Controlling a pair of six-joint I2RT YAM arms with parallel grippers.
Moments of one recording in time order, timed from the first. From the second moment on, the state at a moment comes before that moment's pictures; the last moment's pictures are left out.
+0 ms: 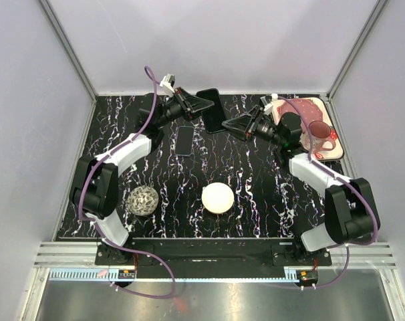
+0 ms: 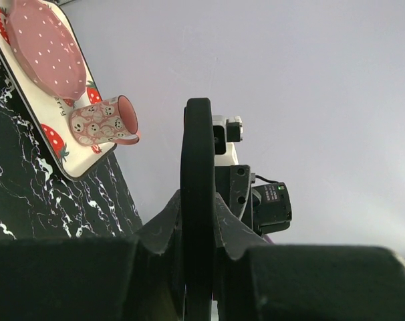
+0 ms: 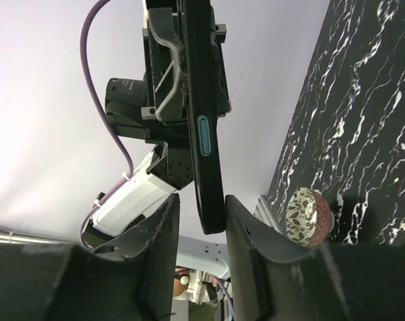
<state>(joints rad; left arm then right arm) -0.36 1.72 1.22 0.65 0.68 -1.38 0.29 1.46 0.89 0.69 -0.77 1.40</state>
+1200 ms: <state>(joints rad) -0.35 1.55 1.09 0.82 0.47 -1.42 0.39 1.74 0.94 1.37 -0.61 1.90</state>
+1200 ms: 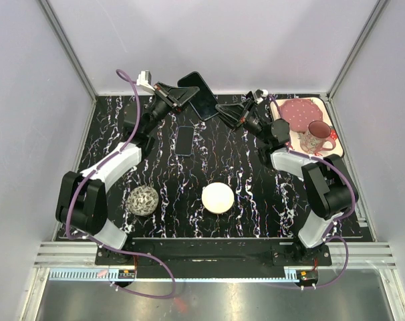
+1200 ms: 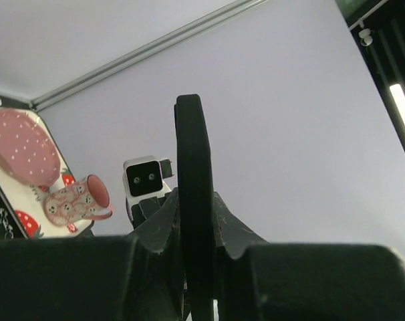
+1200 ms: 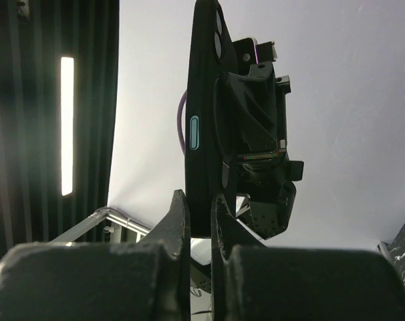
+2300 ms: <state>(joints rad) -0.38 1.49 1.02 0.85 0.60 -1.42 0.38 1.70 1.04 1.32 -0.27 2.05</state>
